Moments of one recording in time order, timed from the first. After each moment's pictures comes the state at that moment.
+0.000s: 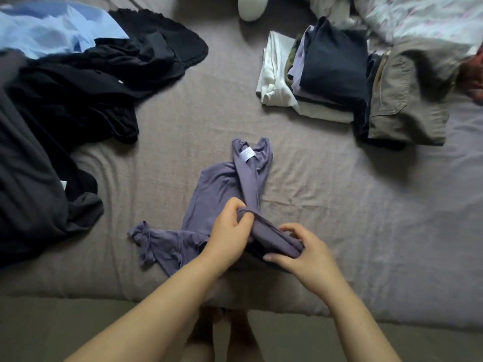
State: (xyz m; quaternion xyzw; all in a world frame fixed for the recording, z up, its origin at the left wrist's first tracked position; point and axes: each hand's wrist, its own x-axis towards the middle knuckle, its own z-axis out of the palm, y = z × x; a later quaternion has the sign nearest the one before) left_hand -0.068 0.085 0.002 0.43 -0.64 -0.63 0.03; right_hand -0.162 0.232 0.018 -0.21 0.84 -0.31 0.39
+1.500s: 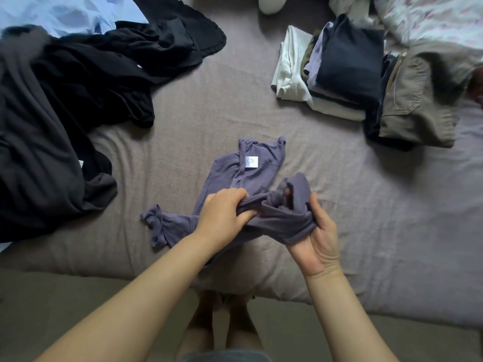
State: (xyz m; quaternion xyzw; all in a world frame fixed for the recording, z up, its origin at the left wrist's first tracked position) left_hand -0.038 0.050 0.004 0.31 -0.86 -0.40 -0.03; right_hand -0.145 0.183 0.038 0.18 0.35 -0.72 0.57
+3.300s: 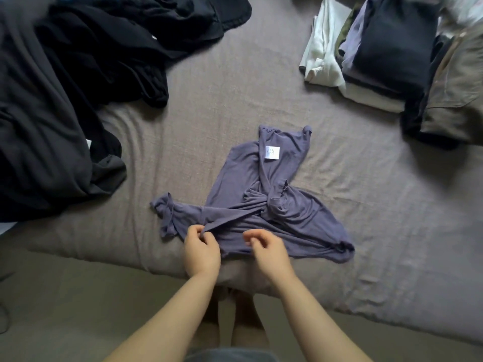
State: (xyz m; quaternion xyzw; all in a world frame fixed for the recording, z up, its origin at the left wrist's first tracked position) left_hand 0.038 0.101 -0.084 0.74 -0.52 -0.42 0.04; right_hand -0.064 0.180 -0.076 -0.10 0.80 -0.34 0.49
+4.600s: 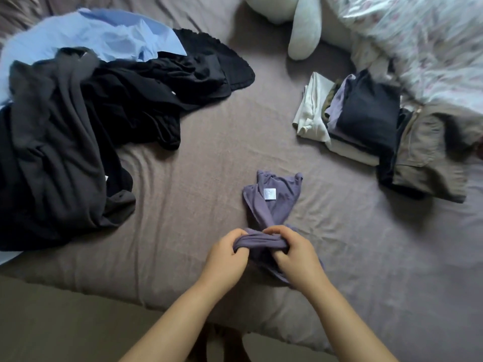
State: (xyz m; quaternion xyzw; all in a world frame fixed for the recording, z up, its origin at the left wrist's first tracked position) left_hand -0.005 0.051 0.003 0.46 -0.62 -0.64 0.04; right_hand -0.136 0.142 0.018 -0.34 0.82 -0.26 0.38
